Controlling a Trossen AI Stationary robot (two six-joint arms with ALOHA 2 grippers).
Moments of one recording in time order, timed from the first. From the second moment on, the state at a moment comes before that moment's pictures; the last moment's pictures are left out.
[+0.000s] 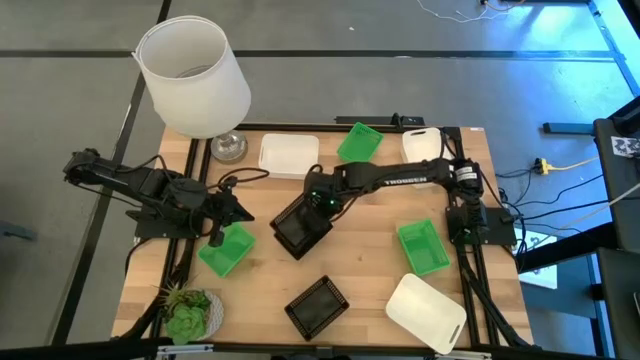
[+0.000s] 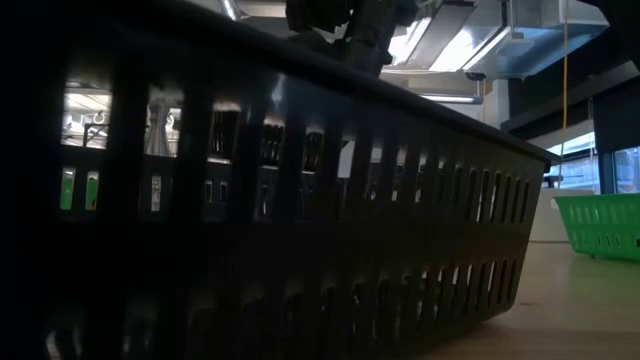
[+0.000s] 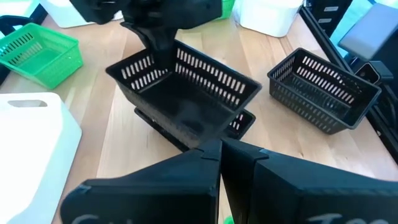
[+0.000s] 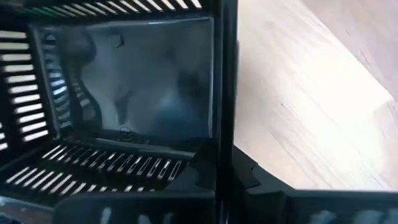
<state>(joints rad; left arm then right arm) -0.28 0.65 0.67 -0.51 -0.20 -0.12 -0.03 2.02 1.70 -0.89 -0.07 0.77</state>
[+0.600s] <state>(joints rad) -0.28 0.65 0.67 -0.53 -0.20 -0.12 -0.04 2.03 1.66 -0.88 -0.10 0.81</state>
